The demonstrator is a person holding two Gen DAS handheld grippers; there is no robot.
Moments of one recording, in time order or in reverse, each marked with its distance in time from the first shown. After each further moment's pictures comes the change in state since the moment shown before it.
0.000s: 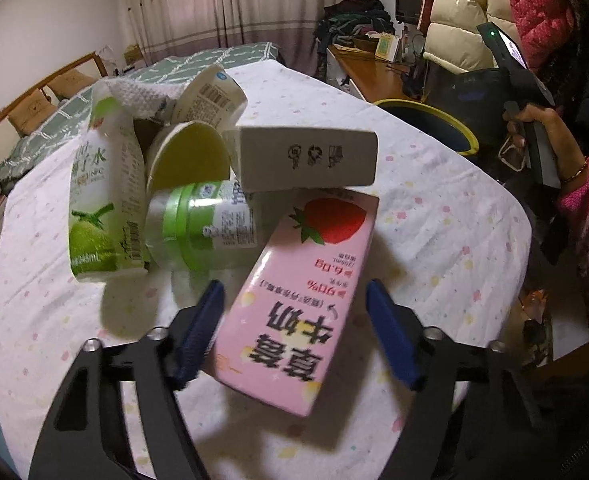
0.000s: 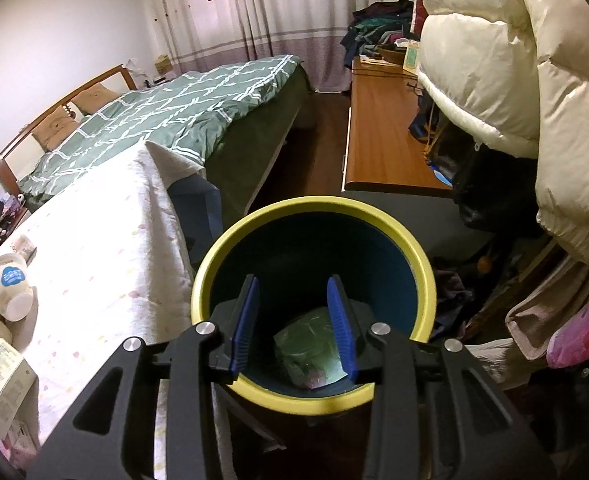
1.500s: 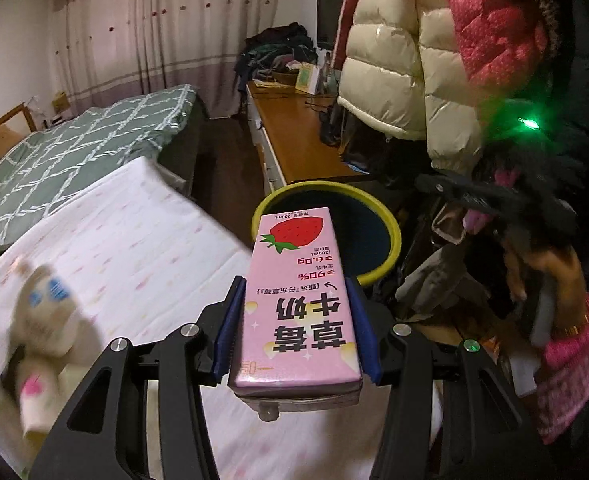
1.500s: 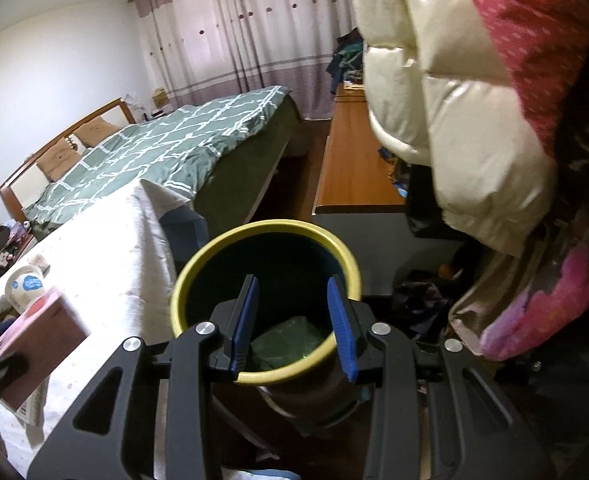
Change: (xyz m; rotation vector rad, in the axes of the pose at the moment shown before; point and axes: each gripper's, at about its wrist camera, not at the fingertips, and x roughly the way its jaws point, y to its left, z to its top) left arm 0.058 -0.130 0.189 0.148 -0.101 -0.222; right arm -0.067 -0.068 -0.019 0.058 -0.114 0.006
